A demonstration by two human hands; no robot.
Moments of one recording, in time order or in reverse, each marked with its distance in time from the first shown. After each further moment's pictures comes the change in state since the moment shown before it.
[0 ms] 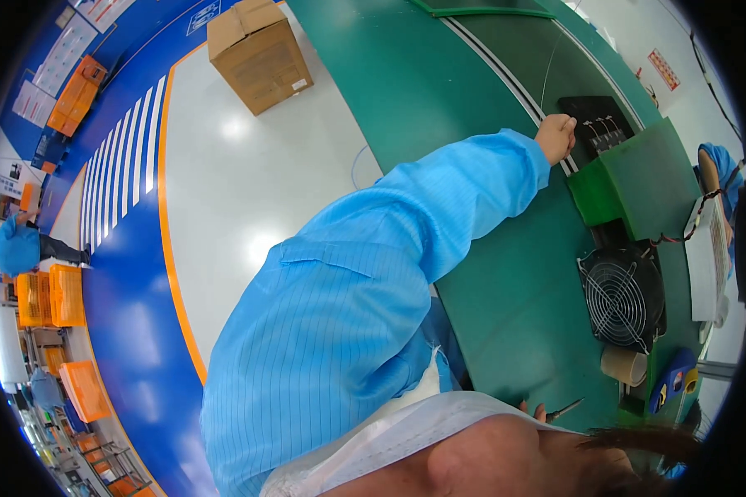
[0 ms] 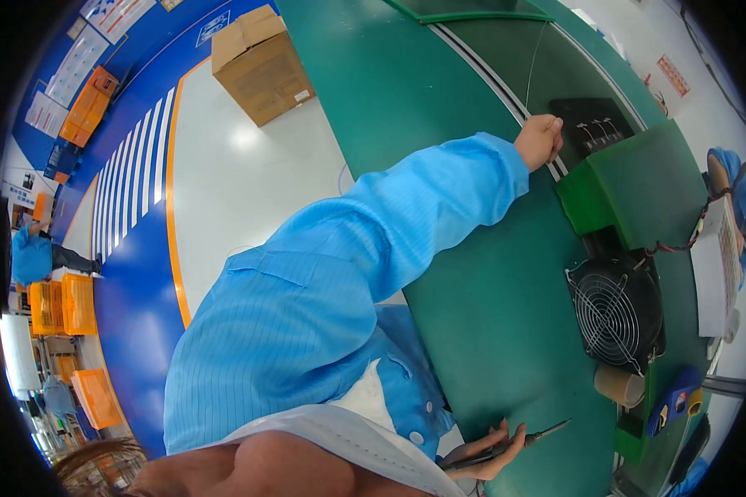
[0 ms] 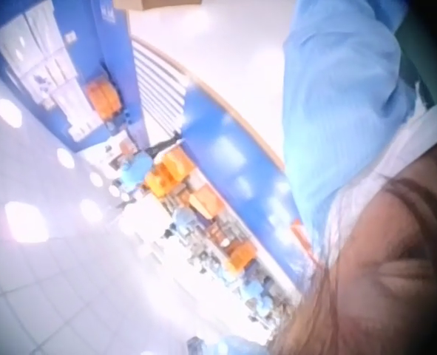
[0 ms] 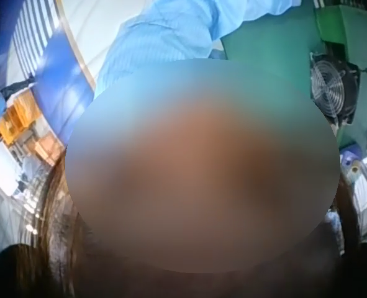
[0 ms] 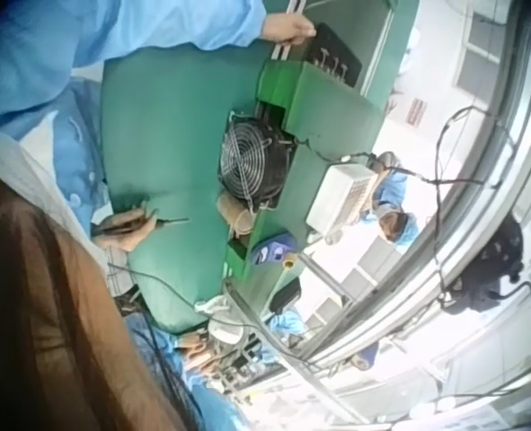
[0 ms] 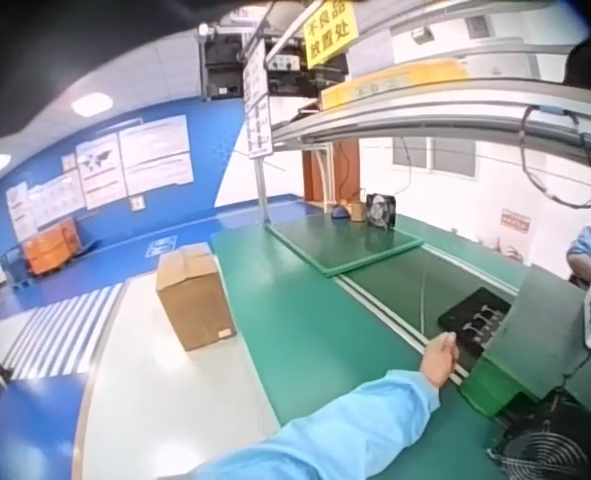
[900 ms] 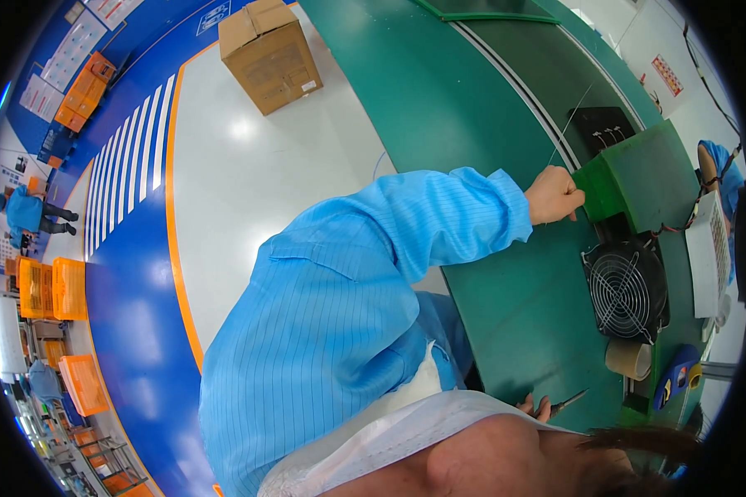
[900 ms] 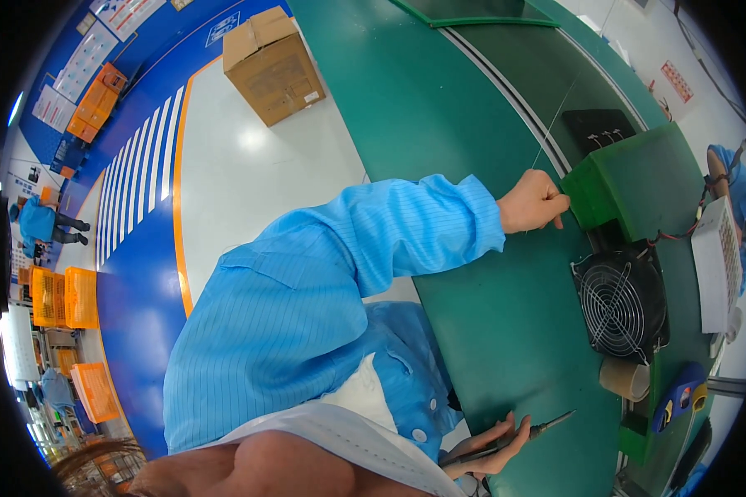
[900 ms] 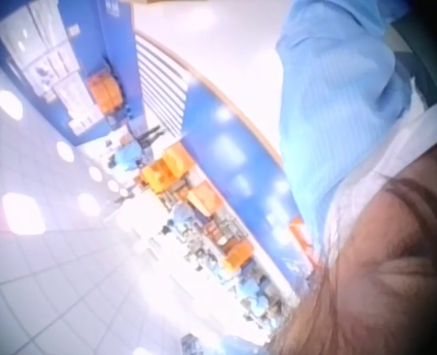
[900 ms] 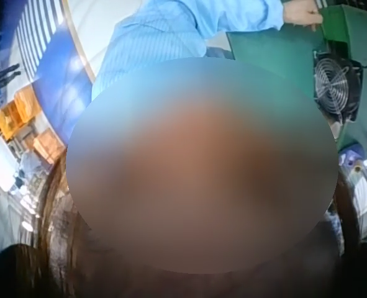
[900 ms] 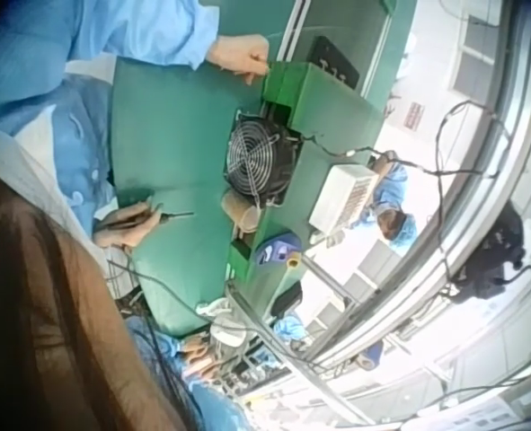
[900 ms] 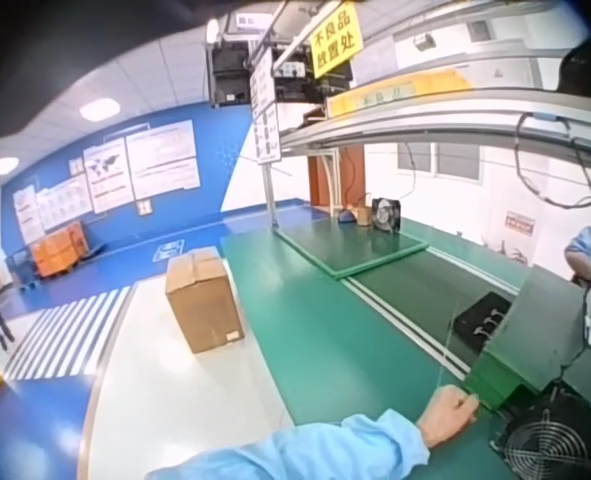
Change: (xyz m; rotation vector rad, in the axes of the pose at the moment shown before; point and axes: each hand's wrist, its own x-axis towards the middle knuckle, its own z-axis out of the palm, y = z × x) left_hand -0.124 0.055 0.019 0.380 -0.192 -0.072; right_hand -0.003 -0.013 -0.003 0.016 -0.003 0.001
